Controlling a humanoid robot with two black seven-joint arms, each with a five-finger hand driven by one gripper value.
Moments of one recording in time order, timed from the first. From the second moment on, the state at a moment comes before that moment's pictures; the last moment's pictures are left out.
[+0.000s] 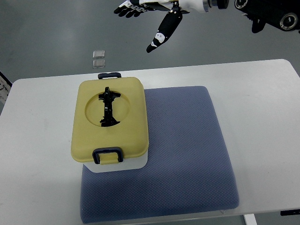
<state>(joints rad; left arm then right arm) 0.01 0.00 -0.04 -0.16 0.03 0.03 0.06 1.73 -0.31 -0.10 0.90 -0.95 0.48 0.49</state>
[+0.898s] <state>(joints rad) 0.01 0.00 -0.04 -0.16 0.03 0.03 0.06 1.74 -0.10 -0.21 0.99 -1.42 0.29 0.49</state>
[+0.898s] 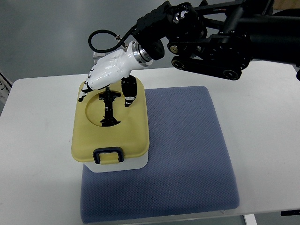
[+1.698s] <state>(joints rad) 0.01 0.00 -0.04 -0.16 0.03 0.03 0.06 1.75 -0.15 -0.20 1.07 -1.42 0.32 0.56</state>
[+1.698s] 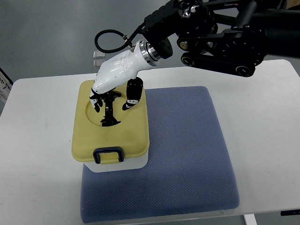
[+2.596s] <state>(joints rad) 0.01 0.00 -0.04 -0.16 0.03 0.03 0.06 1.71 -0.13 -0.20 1.04 -1.43 0.27 0.53</state>
